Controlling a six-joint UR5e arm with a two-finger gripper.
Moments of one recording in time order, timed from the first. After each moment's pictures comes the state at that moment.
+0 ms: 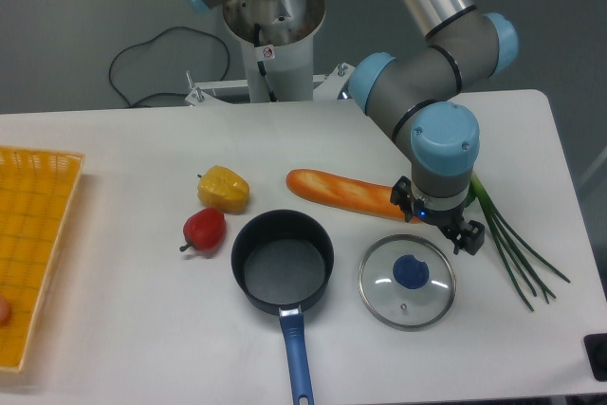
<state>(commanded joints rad) 2.63 -2.05 -1.50 -1.08 1.68 1.28</state>
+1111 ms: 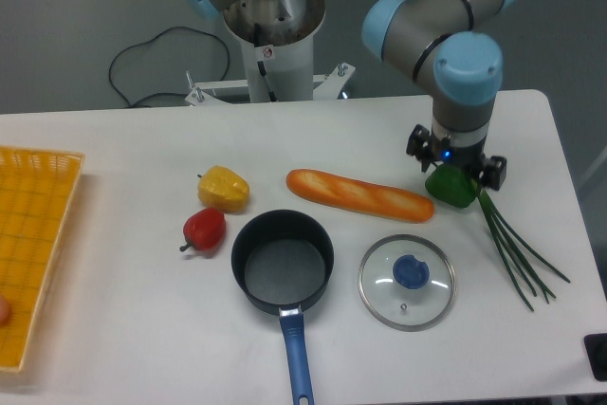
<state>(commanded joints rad) 2.83 -1.83 -1.74 -1.08 1.69 1.23</state>
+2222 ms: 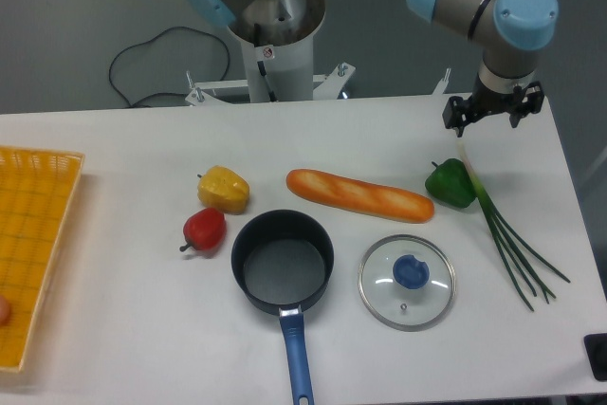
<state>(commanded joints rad) 2.95 -1.84 -1.78 -1.09 1.68 0.75</state>
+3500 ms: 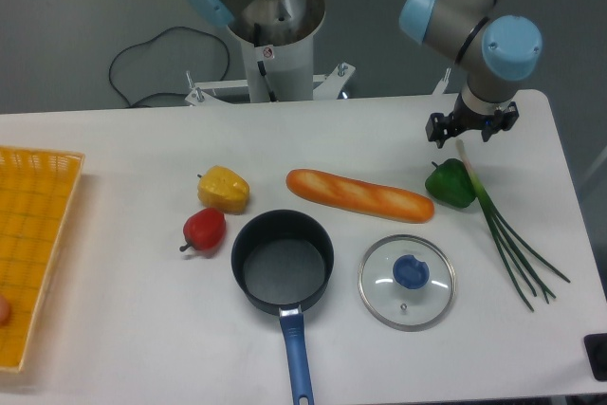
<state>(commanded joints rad) 2.94 -1.88 -1.82 -1.08 1.68 0.75</state>
